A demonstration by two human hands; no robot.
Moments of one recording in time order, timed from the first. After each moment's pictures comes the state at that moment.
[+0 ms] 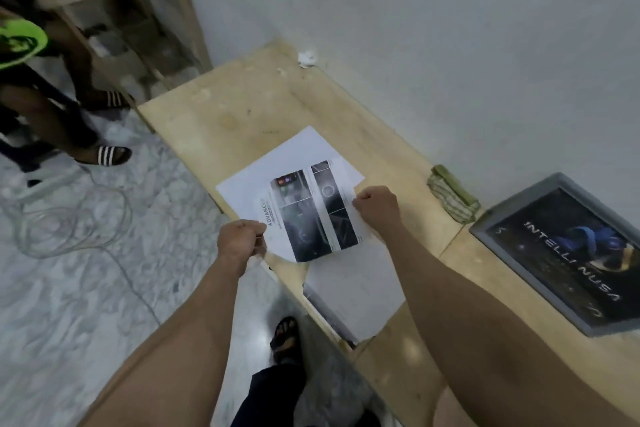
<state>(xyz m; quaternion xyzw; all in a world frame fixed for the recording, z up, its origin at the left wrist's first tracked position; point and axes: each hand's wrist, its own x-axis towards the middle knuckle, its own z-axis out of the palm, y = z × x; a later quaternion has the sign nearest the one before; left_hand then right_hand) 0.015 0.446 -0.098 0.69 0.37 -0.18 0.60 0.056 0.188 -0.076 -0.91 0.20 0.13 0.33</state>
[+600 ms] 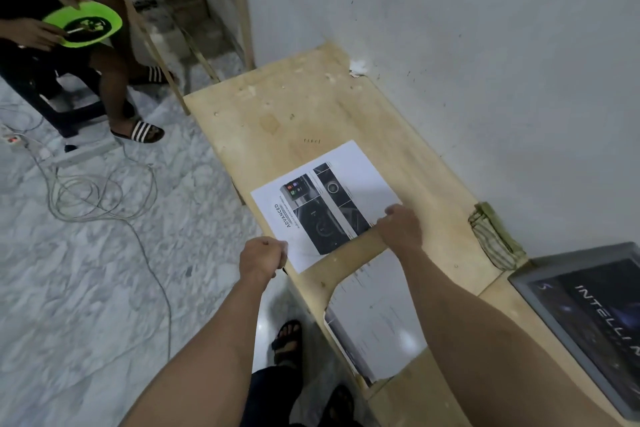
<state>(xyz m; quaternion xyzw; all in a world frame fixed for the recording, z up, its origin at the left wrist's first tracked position) 0.022 0.468 -0.115 0.70 0.40 -0.21 0.56 0.103 0.213 -0.123 -0.93 0.22 0.15 0.27</state>
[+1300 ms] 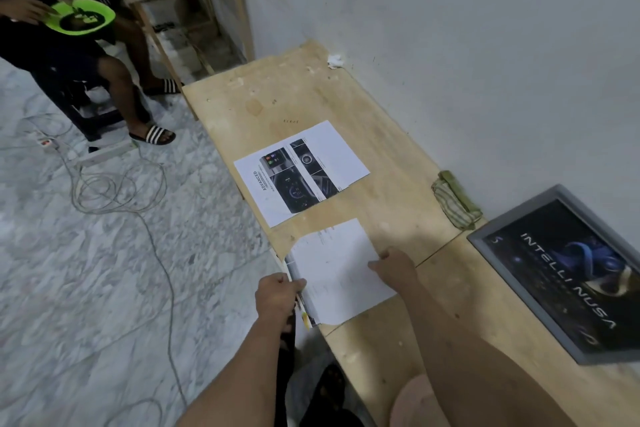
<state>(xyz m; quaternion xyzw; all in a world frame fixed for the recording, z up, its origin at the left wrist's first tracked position) -0.136 0.347 -0.114 0.70 0.42 -0.18 0.56 -0.057 0.117 -0.121 -0.89 0.19 0.29 0.30</state>
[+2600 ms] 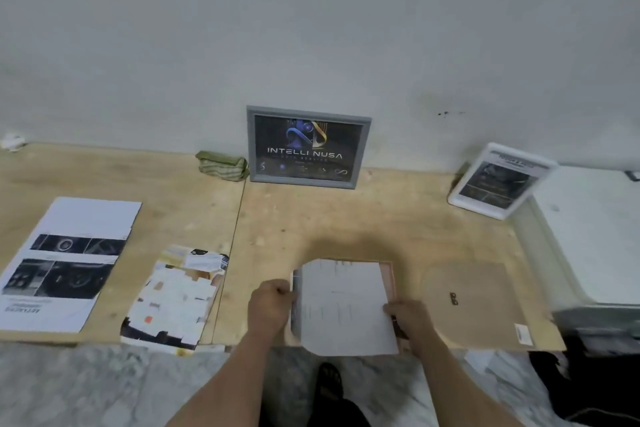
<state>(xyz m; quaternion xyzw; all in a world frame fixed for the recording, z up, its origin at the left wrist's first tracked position) -0.235 0.170 -0.087 0.87 -0.16 -0.35 0.31 -0.446 0.008 -0.078 -0.50 0.67 -0.01 0.55</state>
